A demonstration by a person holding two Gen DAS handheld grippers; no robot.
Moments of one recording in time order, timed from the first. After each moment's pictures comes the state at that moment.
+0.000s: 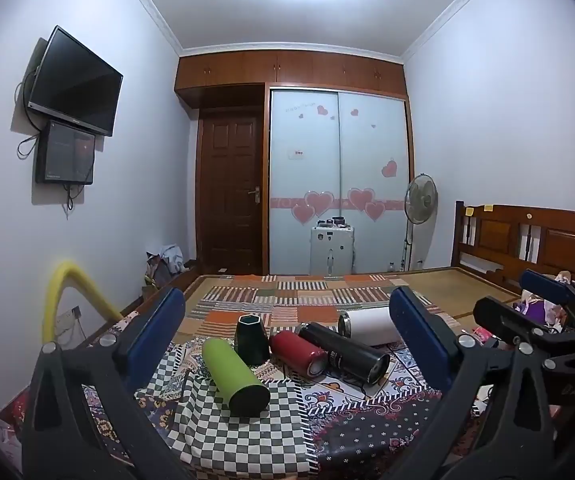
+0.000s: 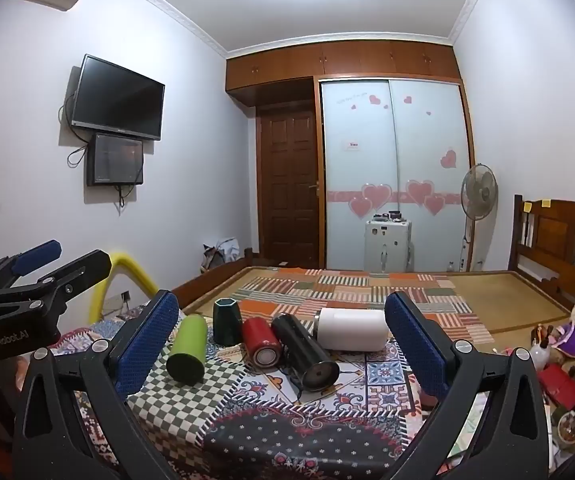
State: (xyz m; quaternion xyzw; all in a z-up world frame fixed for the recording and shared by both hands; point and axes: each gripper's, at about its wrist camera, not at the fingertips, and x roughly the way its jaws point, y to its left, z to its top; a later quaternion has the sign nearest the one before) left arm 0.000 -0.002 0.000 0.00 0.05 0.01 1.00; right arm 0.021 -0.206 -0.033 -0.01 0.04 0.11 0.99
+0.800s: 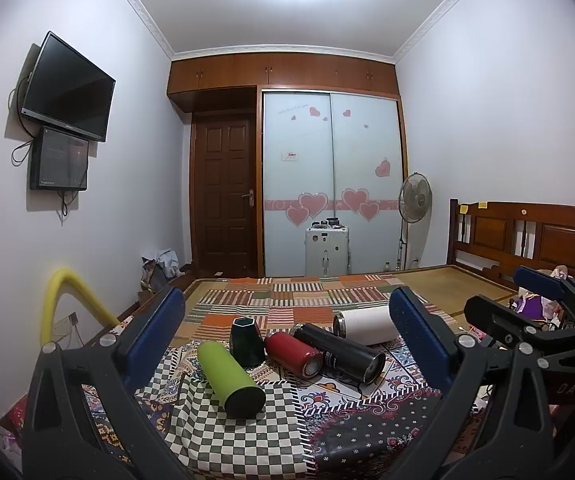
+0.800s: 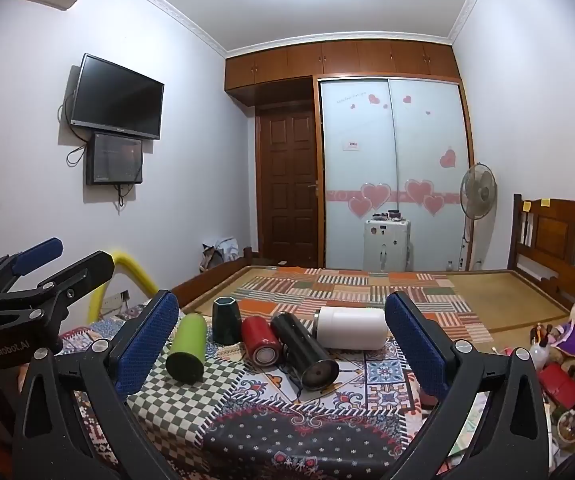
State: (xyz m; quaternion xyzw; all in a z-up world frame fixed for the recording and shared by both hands) left arm -0.005 -0.006 0.000 0.00 0.04 -0.01 1.00; right arm 0.020 -0.206 -0.033 -0.01 0.04 0.11 0.99
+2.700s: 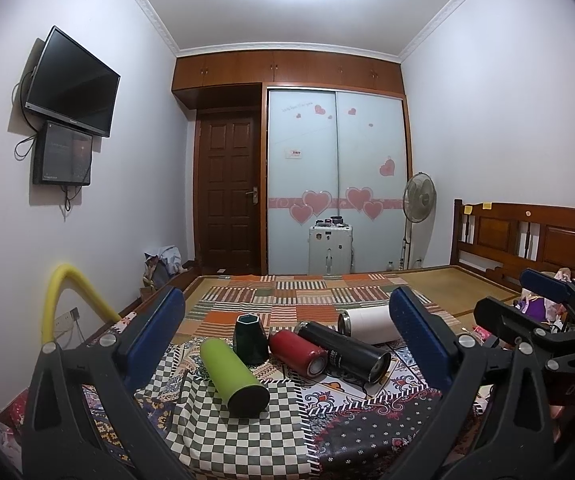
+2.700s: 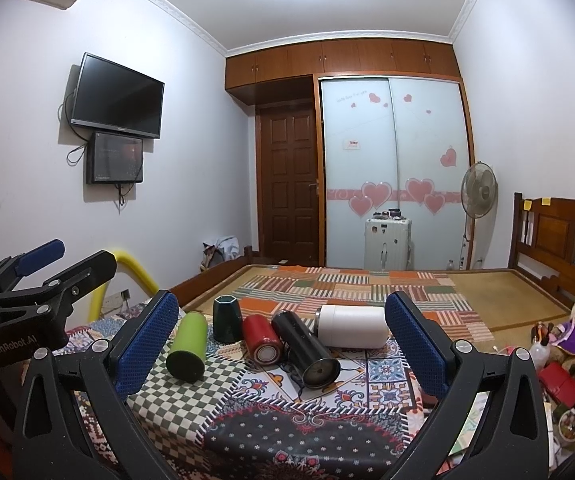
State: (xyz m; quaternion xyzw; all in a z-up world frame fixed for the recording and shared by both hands) left arm 0.002 -0.001 -0.008 0.00 0.04 0.00 1.00; right arm 0.021 -0.204 -0.034 -0.01 0.05 0.11 0.99
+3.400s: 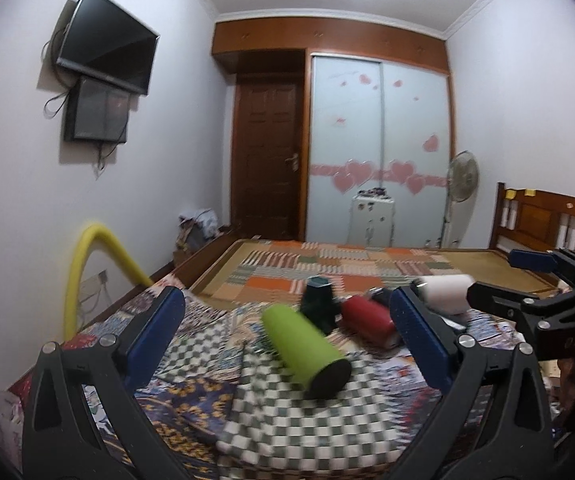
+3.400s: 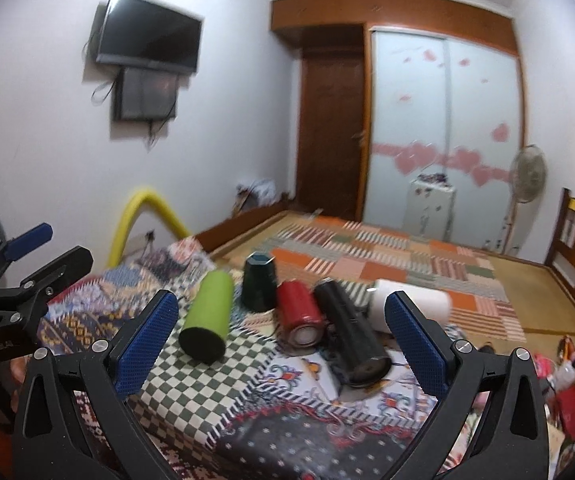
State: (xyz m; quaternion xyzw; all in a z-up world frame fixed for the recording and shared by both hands) left arm 0.050 0.092 -0.060 -0.03 0.10 0.07 0.99; right arm 0.128 -0.133 -0.056 -0.08 0.17 0.20 0.96
